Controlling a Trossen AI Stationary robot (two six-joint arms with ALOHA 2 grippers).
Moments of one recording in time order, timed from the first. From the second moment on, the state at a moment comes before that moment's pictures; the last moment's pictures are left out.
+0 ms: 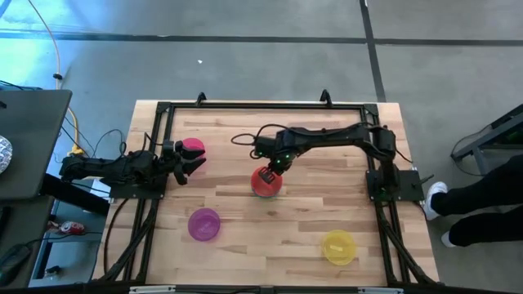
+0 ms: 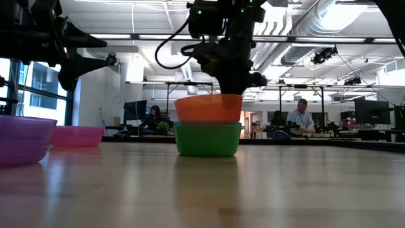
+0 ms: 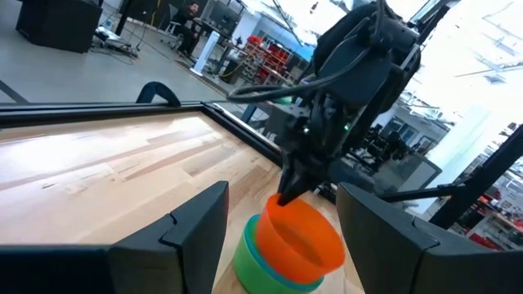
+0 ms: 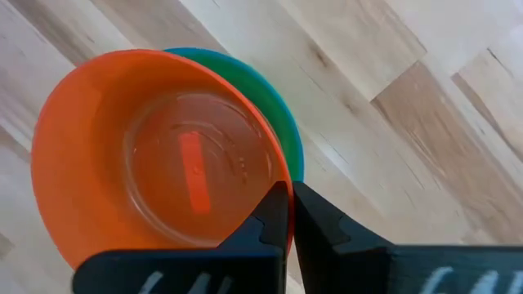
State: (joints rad) left arm 0.04 0.05 0.02 0.05 -0.37 -0.53; right arm -0.10 2.00 1.65 -1.02 -0.08 0.68
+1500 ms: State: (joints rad) left arm 0.04 0.05 0.02 0.05 -0.37 -0.55; right arm -0.07 2.03 1.65 -1.00 -0.06 0.63
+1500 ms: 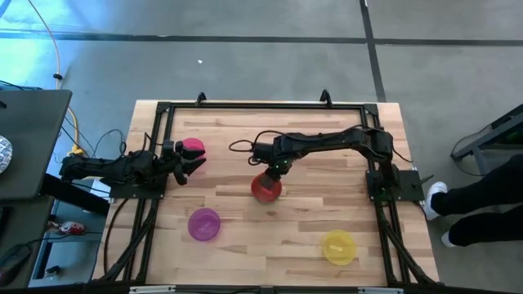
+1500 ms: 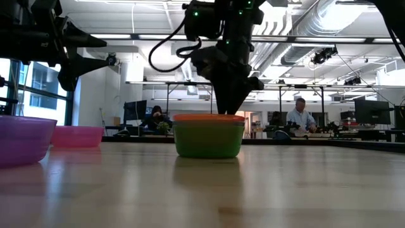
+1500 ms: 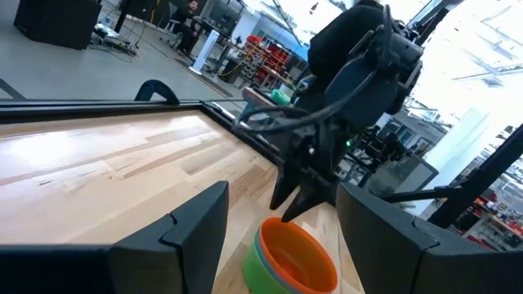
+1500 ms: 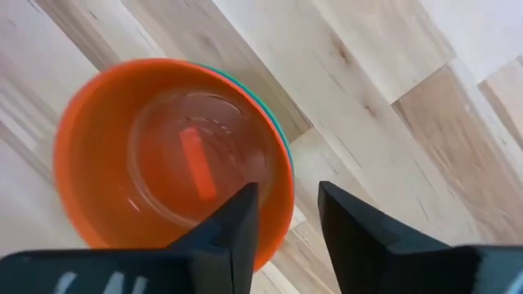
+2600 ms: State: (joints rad) left arm 0.32 0.33 0.31 -0.57 -0.60 -0.60; right arm -0.07 1.52 1.65 -0.85 0.06 0.40
